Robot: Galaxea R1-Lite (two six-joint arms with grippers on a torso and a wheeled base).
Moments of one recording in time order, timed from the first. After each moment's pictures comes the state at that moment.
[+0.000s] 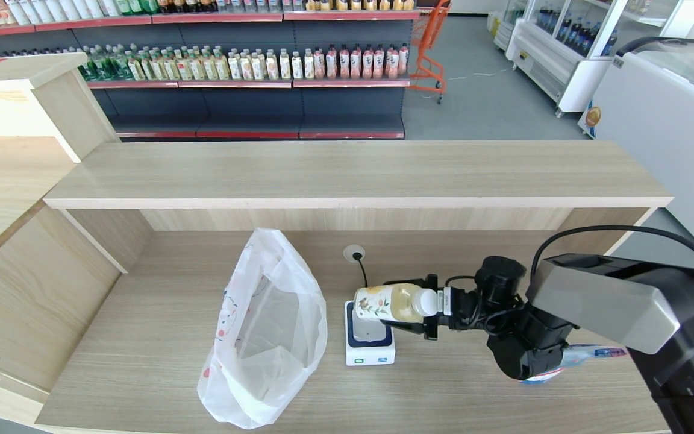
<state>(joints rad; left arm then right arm) 0.00 0.00 0.00 0.00 -0.02 0.00 0.33 2.52 -1.01 -1.53 1.09 -0.72</state>
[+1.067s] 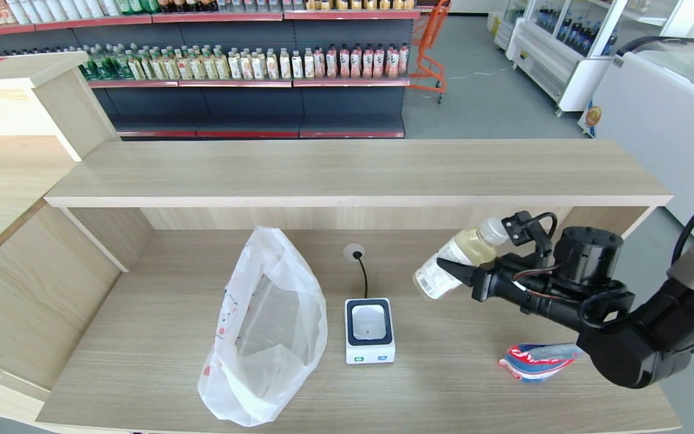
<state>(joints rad) 0.00 0.00 0.00 0.00 -0.02 0.00 0.27 2.02 -0.63 -1.29 0.40 0.11</state>
